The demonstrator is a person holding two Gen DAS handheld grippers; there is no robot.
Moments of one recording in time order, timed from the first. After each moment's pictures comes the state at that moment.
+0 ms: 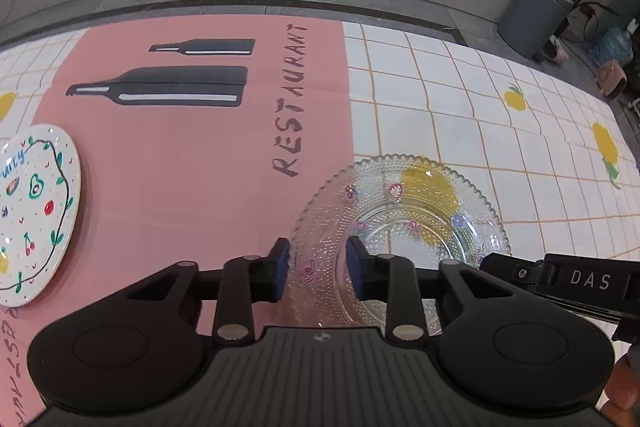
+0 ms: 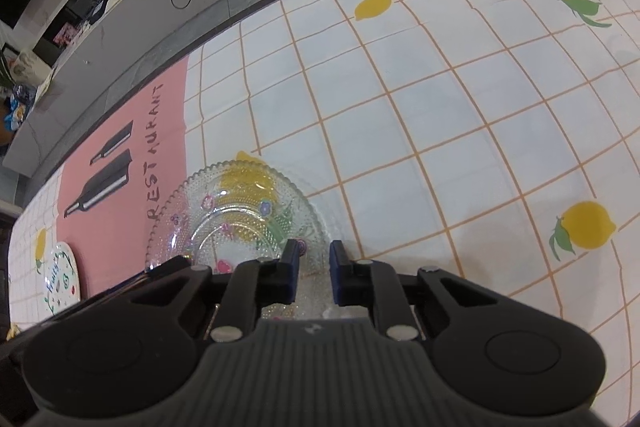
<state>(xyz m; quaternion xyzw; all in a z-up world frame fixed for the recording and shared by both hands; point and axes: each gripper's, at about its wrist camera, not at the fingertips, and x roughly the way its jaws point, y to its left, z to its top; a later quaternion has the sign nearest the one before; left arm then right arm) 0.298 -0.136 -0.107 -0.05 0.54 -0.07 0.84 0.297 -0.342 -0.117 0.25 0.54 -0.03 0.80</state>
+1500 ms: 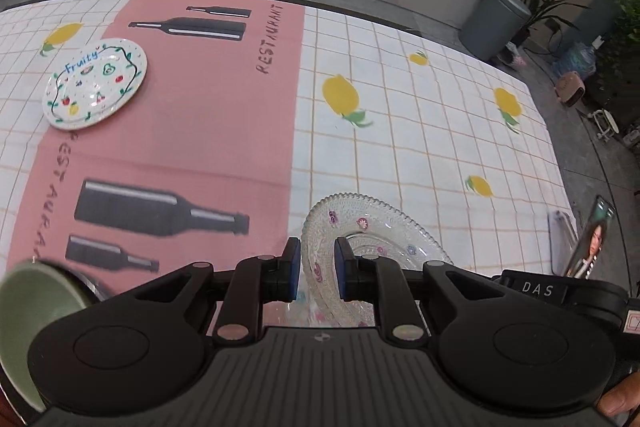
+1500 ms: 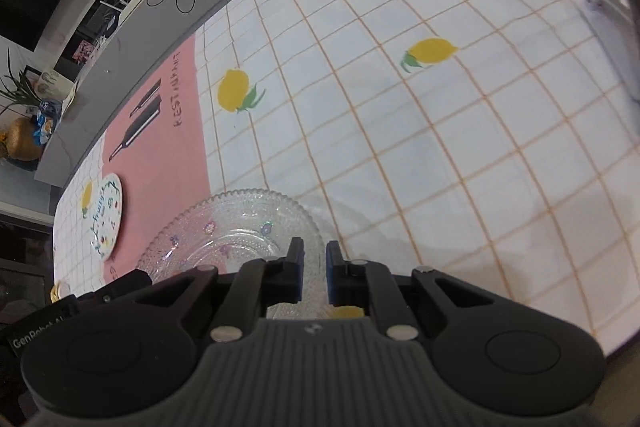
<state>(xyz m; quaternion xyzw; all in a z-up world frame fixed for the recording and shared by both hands) 0.126 -0.138 -0.020 -0.10 0.53 -0.09 0.83 0.116 -0.380 -0.071 0.30 0.54 -0.01 0.79</state>
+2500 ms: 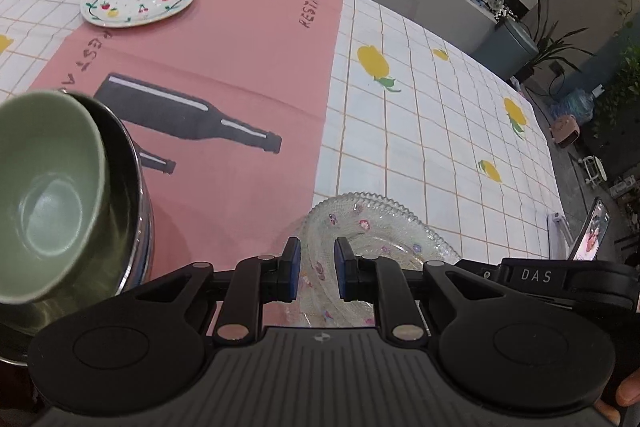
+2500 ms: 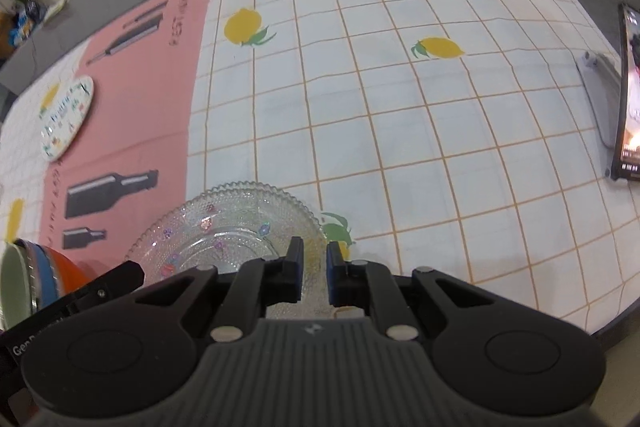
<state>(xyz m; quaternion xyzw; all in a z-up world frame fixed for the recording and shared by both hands) 0.066 -0.106 -0.070 -0.19 0.51 -0.07 0.83 0.102 -0.331 -0.074 0.12 0.57 -0.02 0.81</state>
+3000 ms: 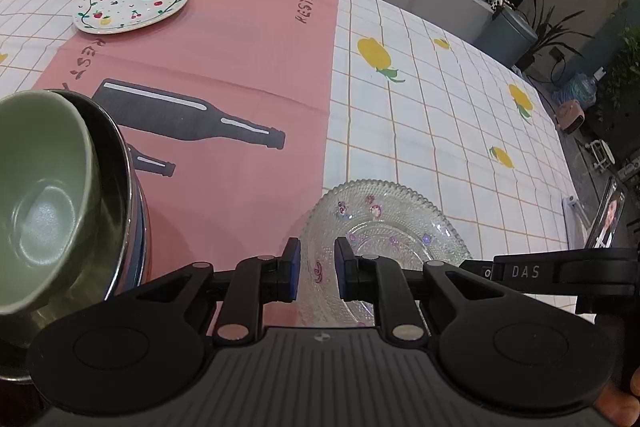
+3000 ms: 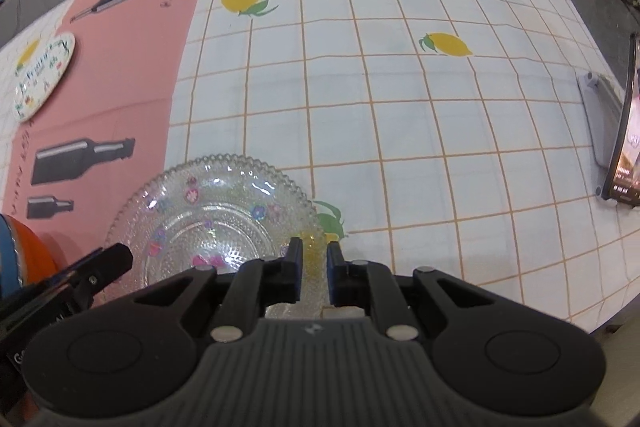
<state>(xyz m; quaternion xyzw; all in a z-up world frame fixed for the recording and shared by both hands) 0.065 -0.112 -0.083 -0.15 0.51 -0.08 0.84 0.109 -0.311 -0.088 0.05 0.60 -0.03 0.80</state>
